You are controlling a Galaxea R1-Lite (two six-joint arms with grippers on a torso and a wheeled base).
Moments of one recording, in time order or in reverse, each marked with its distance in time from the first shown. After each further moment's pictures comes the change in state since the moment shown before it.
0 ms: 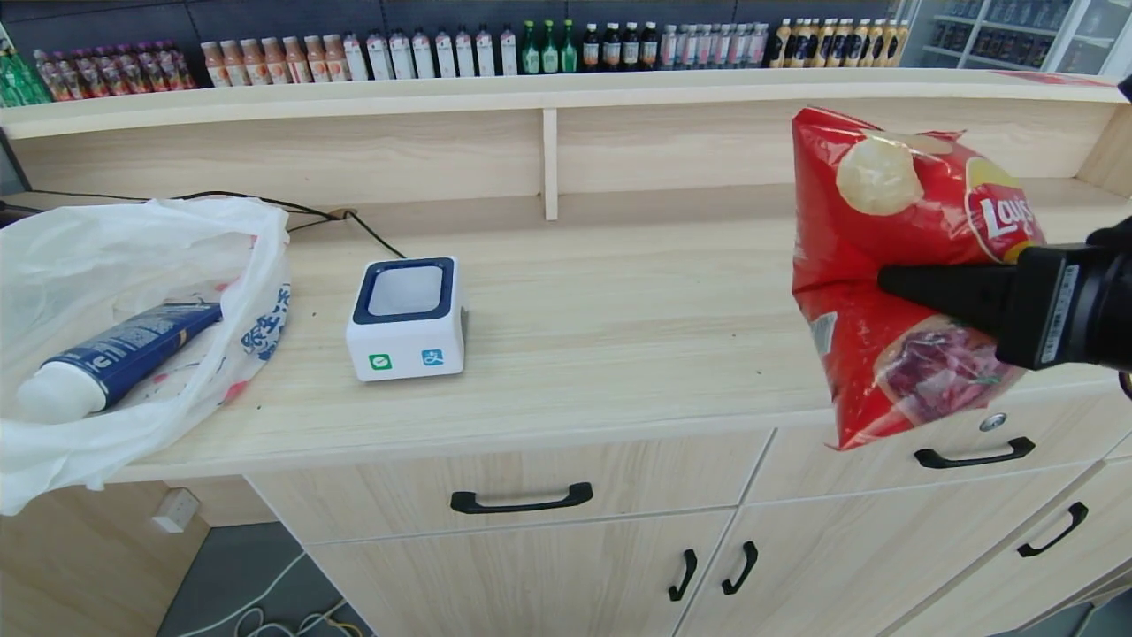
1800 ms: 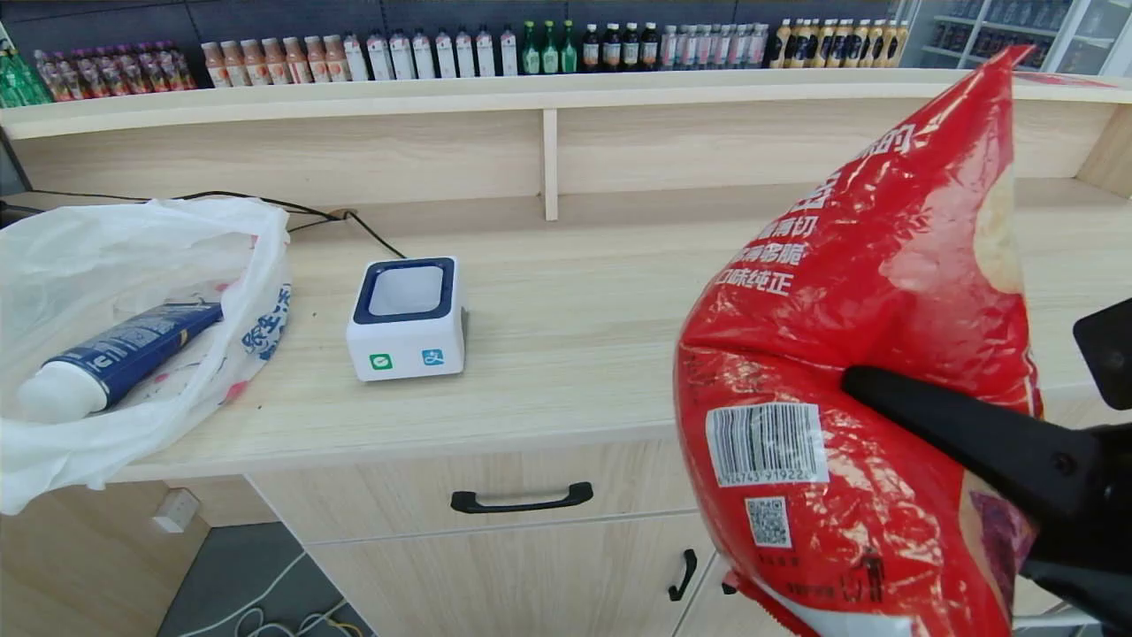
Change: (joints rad) left arm 0.000 0.000 0.000 0.000 0.000 0.000; right arm 0.204 0.034 0.735 -1.278 0.441 0.817
